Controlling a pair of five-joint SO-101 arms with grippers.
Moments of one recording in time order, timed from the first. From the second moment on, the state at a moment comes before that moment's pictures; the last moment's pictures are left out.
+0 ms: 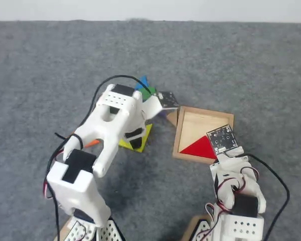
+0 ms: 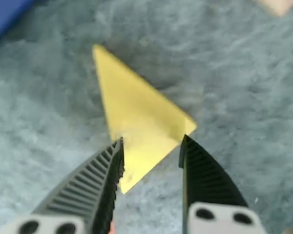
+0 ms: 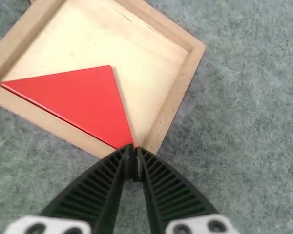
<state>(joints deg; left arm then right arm) 10.7 15.2 15.0 78.1 -44.4 3.1 -102.8 91.3 69.0 27.9</state>
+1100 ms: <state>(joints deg) 12.0 15.9 23.9 67.5 -41.0 3.1 -102.8 91.3 69.0 27.9</state>
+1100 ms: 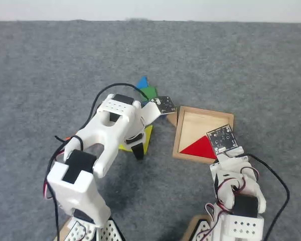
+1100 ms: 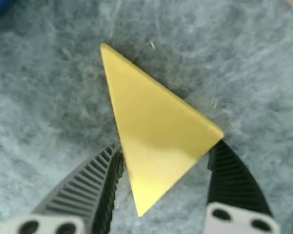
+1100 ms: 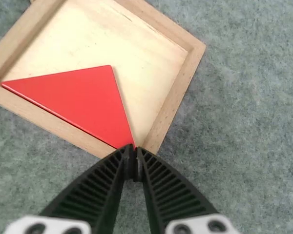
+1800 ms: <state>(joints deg) 14.6 4.4 26.7 66.5 -32.5 3.1 -102.8 91.3 69.0 27.9</state>
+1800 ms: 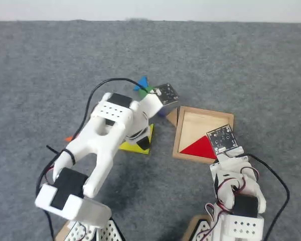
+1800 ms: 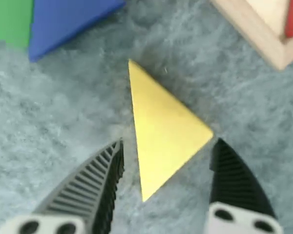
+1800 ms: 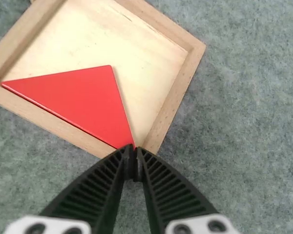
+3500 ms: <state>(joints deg) 28.7 -7.1 44.6 70.7 -28.6 3.1 -102.8 91.3 69.0 27.9</state>
